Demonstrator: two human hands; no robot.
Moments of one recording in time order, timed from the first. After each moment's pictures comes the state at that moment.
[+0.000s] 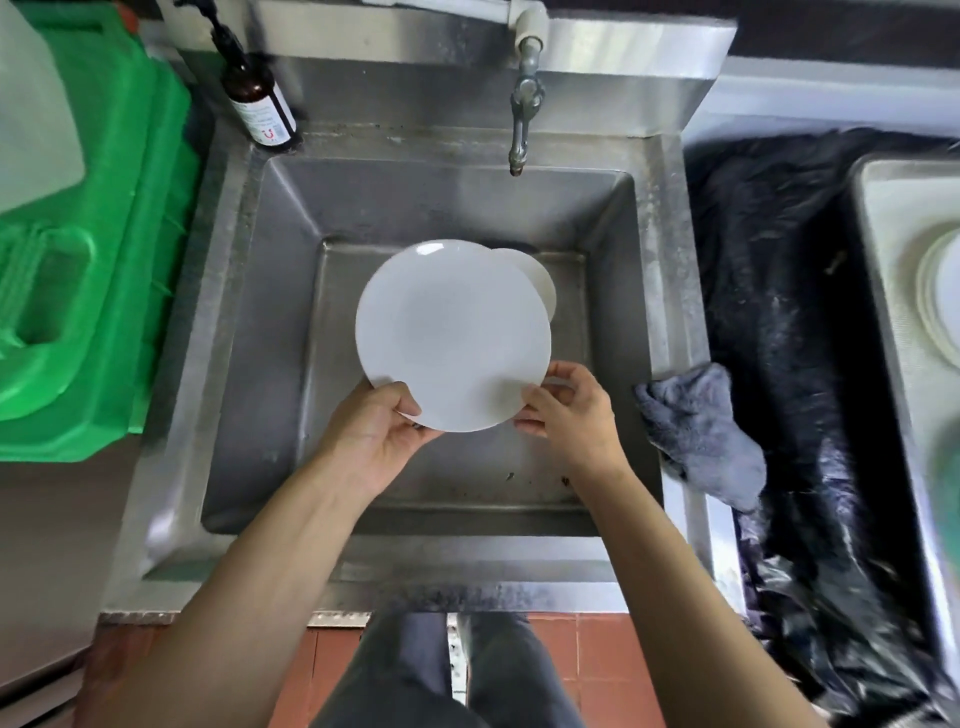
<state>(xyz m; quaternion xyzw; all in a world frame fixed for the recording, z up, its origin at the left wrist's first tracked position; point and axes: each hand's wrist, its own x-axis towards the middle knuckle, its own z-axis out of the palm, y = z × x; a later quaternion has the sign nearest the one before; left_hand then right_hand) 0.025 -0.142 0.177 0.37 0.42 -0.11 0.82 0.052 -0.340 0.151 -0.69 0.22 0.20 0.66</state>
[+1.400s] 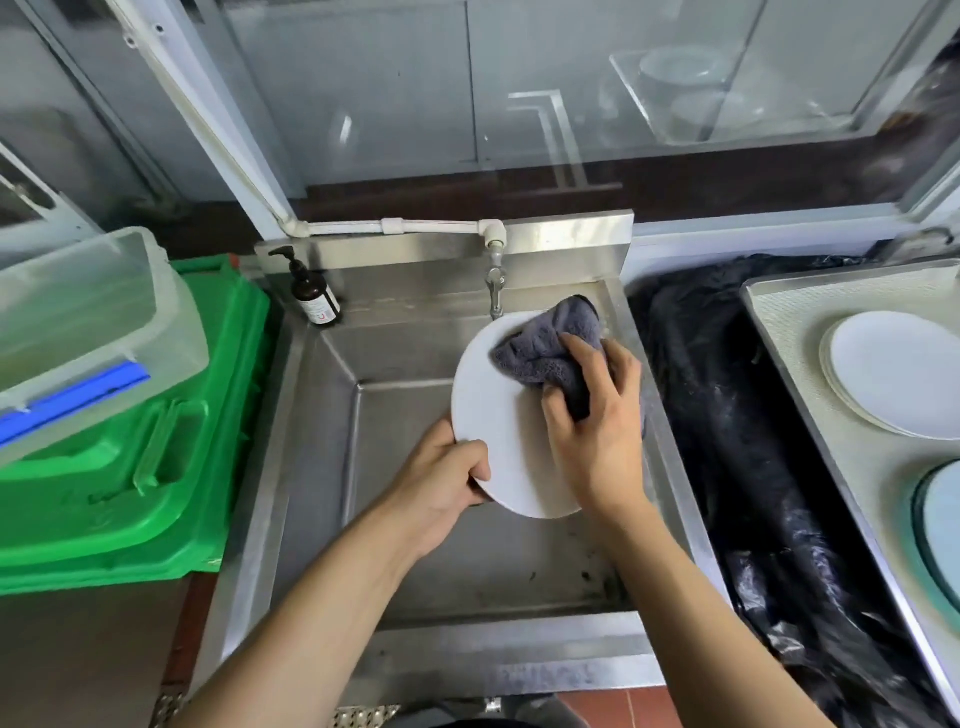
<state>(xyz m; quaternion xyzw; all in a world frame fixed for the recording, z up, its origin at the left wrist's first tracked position) 0.027 -0.194 0.321 0.60 0.21 -0.17 0.75 0.069 -0.351 0.286 -0.87 -0.01 -0.16 0.47</state>
